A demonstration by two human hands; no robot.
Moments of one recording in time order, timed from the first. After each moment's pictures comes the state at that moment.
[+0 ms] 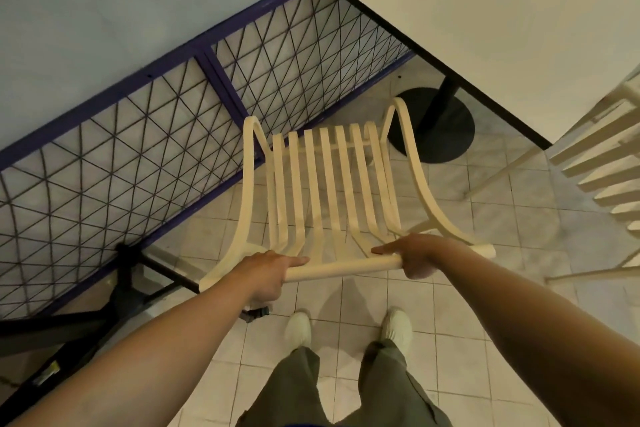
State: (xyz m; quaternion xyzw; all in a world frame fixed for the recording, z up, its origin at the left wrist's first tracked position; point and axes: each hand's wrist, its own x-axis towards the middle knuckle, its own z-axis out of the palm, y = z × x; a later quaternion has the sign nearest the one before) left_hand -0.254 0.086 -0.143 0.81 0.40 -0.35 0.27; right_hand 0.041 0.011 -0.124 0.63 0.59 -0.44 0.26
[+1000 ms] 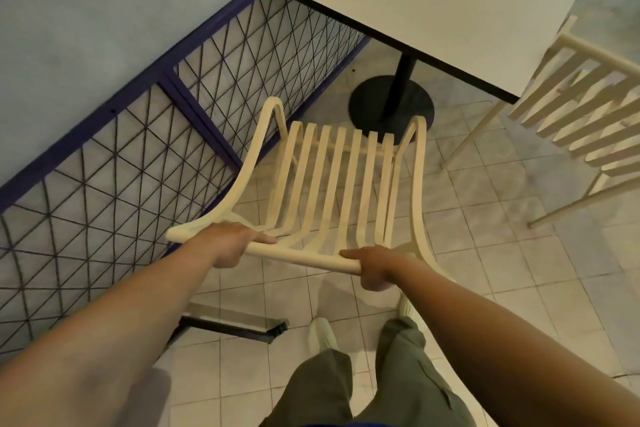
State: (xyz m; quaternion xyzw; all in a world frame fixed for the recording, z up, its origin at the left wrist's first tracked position) left_hand -0.334 0.221 -0.133 0.87 0.28 -0.37 0.16; right_hand -0.108 0.018 -0.143 0.72 0.48 -0.49 0.12
